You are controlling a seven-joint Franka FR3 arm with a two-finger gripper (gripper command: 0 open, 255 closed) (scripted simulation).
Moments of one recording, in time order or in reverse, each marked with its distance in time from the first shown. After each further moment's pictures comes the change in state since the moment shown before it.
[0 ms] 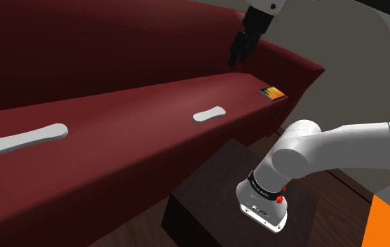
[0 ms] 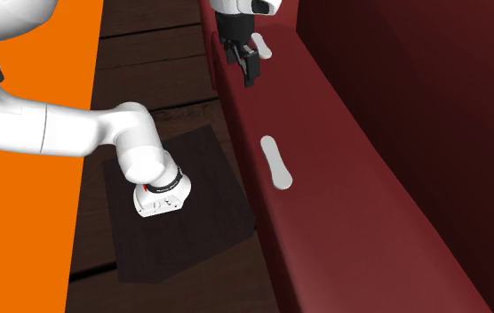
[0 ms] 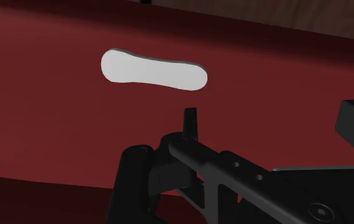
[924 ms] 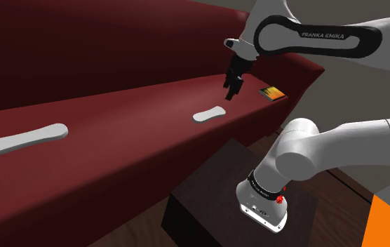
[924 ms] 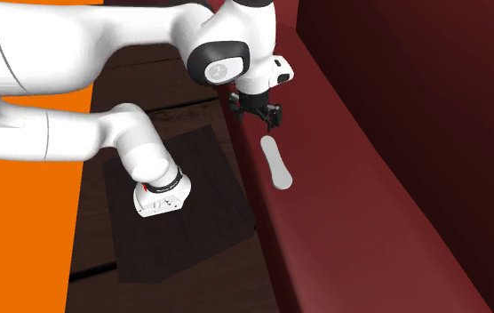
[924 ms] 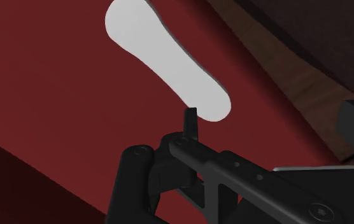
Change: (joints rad) arm 0.130 0.001 -0.262 -0.340 -0.225 0.355 -0.635
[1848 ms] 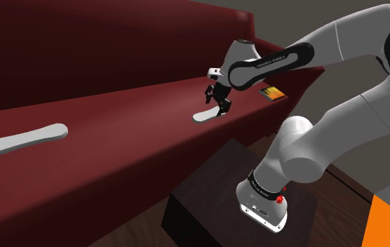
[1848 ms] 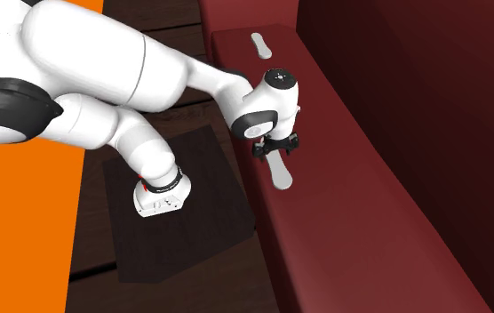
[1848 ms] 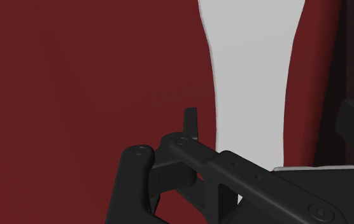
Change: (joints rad) arm 0.190 0.385 -0.378 -0.079 -0.174 0.517 -0.669
